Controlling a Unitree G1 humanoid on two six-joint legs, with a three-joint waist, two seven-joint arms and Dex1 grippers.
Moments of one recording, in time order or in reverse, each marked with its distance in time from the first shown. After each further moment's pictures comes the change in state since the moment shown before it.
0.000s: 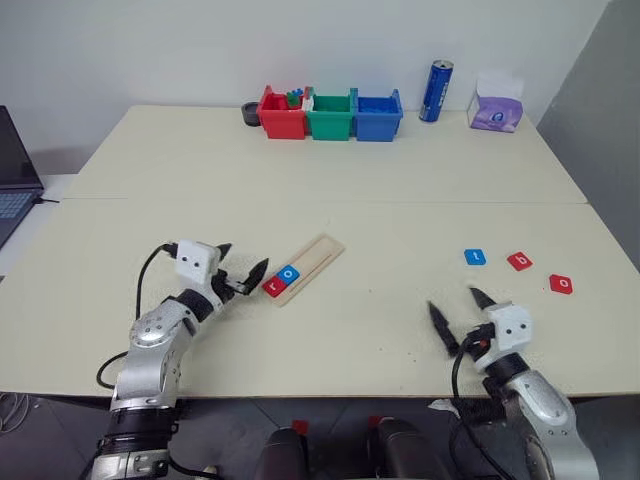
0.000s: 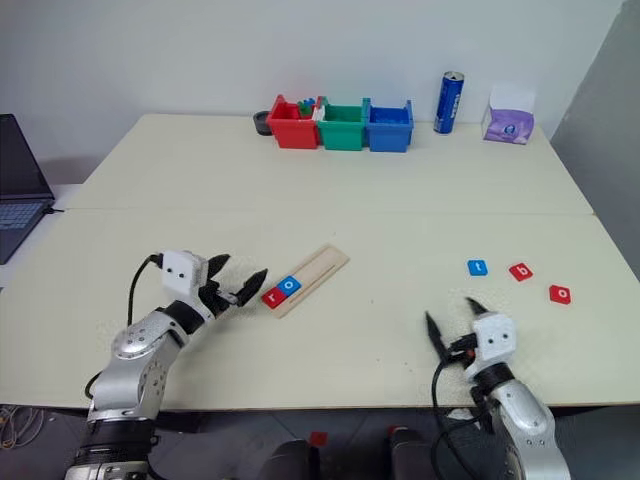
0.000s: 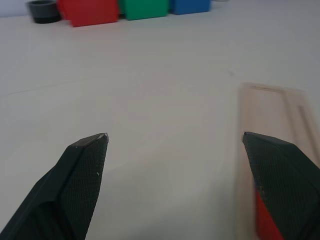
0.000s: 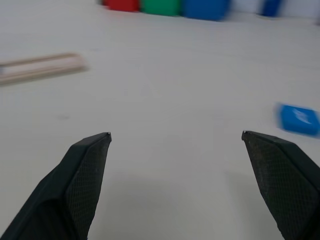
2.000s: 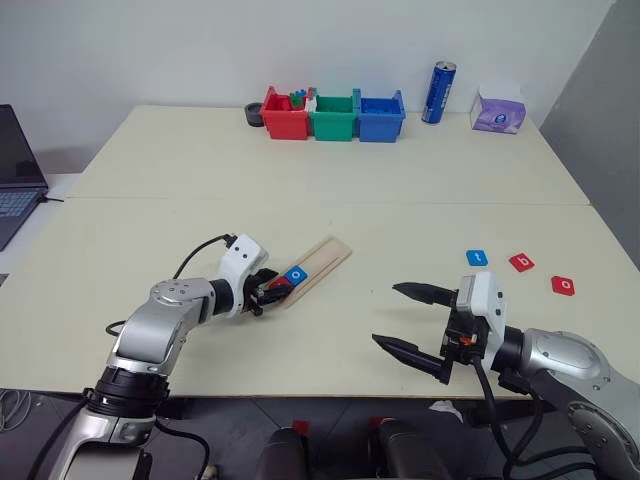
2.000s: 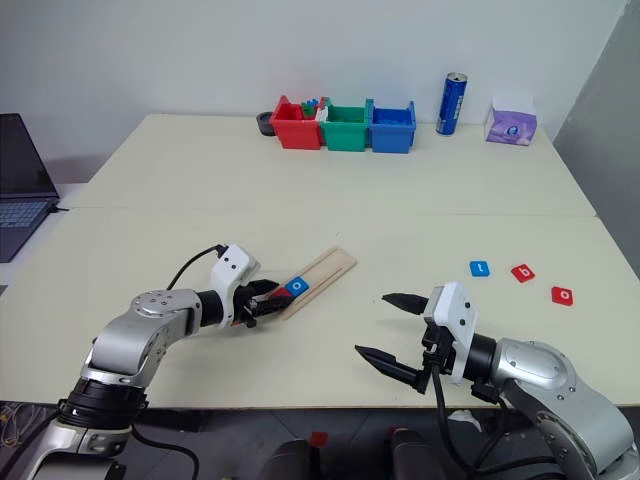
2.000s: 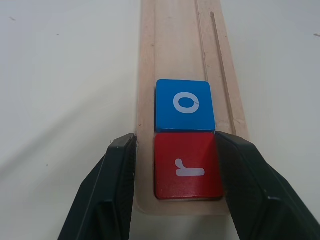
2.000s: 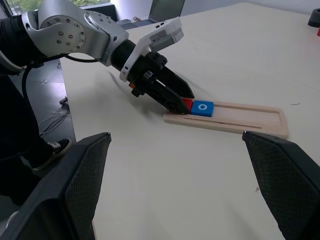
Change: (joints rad) left arm -0.171 0.172 -0.214 -0.073 0.040 0.495 -0.157; right arm -0.224 -0.313 -0.004 -0.318 0.381 0.446 0.208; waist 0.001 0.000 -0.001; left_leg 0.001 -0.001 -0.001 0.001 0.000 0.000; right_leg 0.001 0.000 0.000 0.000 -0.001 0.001
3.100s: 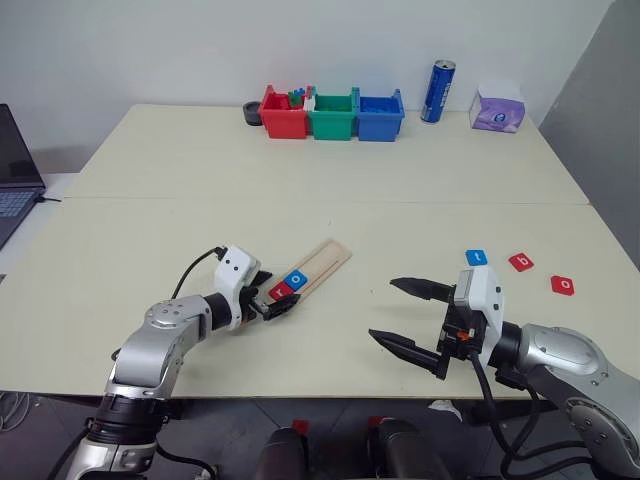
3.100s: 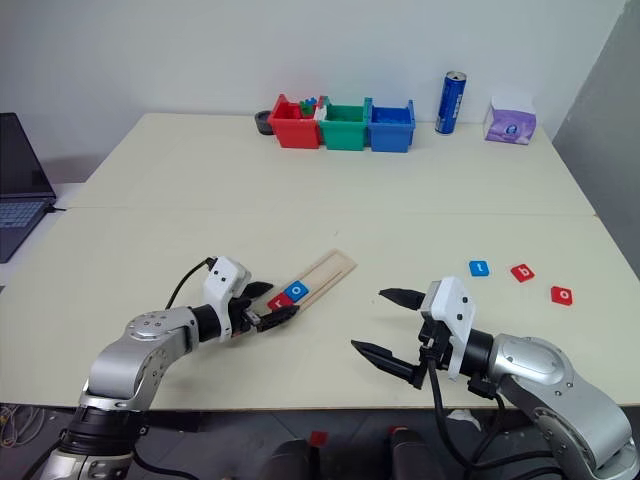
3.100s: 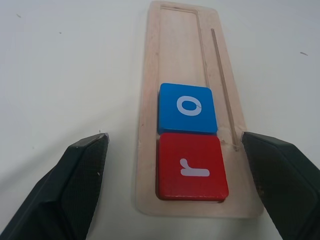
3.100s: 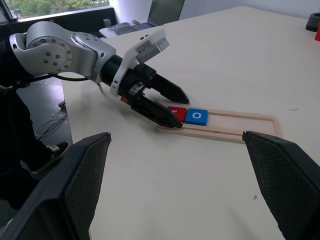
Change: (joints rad) left arm 0.135 -0.065 0.083 -0.062 -0.063 -0.086 0.034; right arm -0.033 0.006 0.006 -0.001 0.012 0.020 -0.013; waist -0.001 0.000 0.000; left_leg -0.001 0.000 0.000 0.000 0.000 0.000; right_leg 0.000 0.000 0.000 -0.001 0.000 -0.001
